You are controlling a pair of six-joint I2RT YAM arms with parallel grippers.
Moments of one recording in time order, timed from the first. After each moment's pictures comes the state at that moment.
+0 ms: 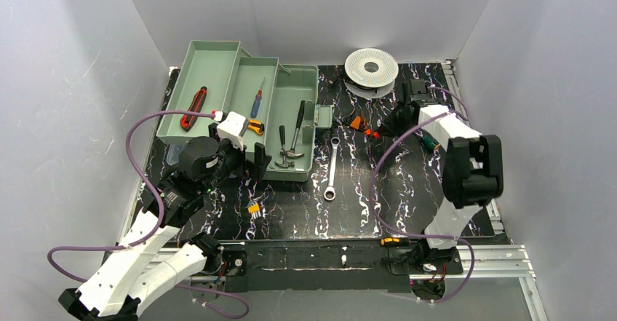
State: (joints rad) left arm -0.62 0.71 0.92 -0.59 -0.08 -0.09; right arm 0.13 1.82 1.28 -0.57 -0.14 0.87
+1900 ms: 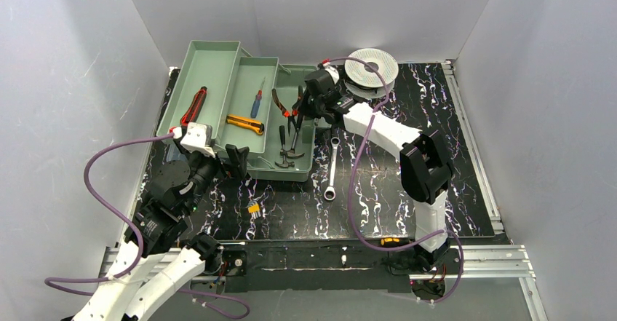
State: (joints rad) left arm -0.60 0.48 0.85 -0.51 -0.30 -0.14; right arm 0.73 1.97 1.67 -0.29 0.15 0.87
